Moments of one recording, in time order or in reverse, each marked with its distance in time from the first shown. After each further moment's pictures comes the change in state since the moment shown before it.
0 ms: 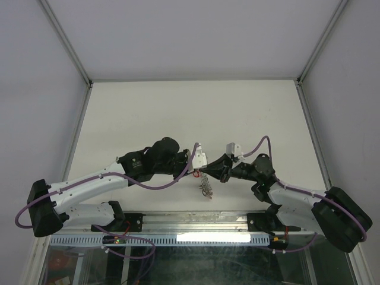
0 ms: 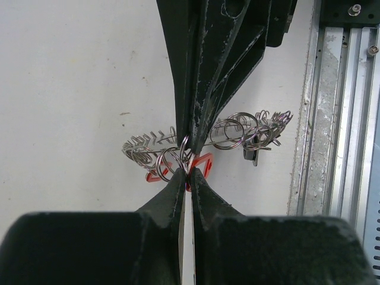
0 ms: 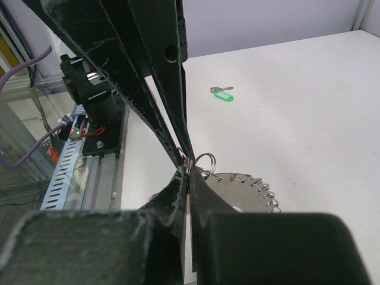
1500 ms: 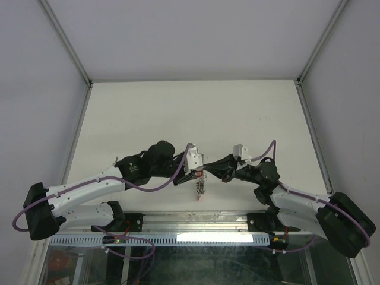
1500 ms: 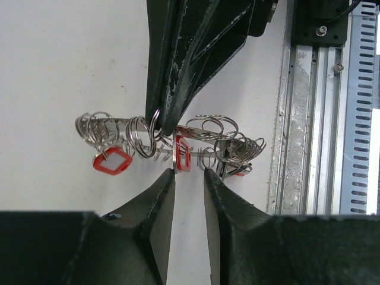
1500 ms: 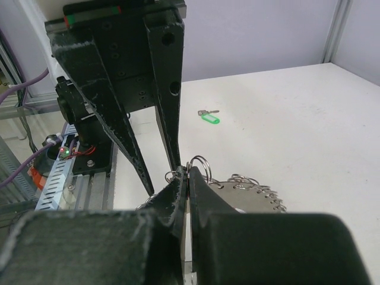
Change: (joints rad) left arm 0.000 -0.033 -0.092 0.103 0.076 -0.080; right arm 0.002 -0.057 -0.045 0.086 0.068 0.009
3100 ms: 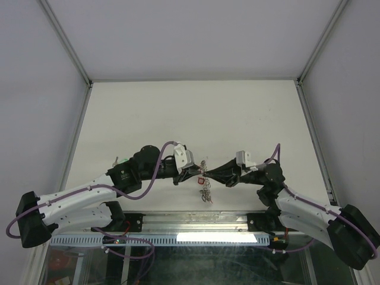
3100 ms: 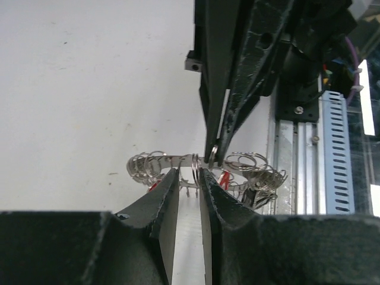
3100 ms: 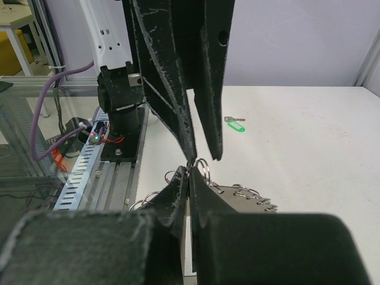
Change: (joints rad) left arm 0.000 -0.145 -0.127 0.301 0.045 -0.126; right arm -0.002 -0.150 0.002 -0.104 -0.146 -0.033
